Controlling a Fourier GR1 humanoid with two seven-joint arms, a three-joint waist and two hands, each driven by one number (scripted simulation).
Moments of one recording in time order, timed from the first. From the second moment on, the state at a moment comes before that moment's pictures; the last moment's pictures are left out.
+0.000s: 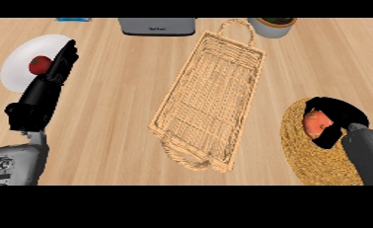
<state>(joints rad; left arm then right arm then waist) -0.22 0.28 0.09 -1.57 -0.14 -0.10 0.02 -0.37 -0.50 0.06 -0.89 0.90 0.41 0.03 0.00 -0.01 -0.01</state>
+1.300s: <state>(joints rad) -0.16 0.28 0.13 -1.59 -0.14 -0.11 0.01 -0.12 -0.40 -0.20 -1.61 0.69 -0.07 0.16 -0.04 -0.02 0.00</state>
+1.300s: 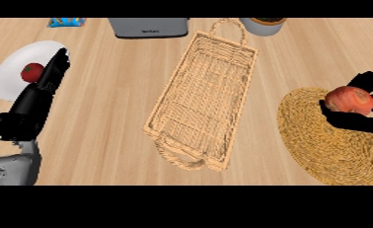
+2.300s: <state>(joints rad) -0.22 0.26 0.10 -1.54 -0.16 -0.12 -0.01 -0.82 -0.36 -0.01 -1.97 0.43 0.29 0.94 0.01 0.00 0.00</state>
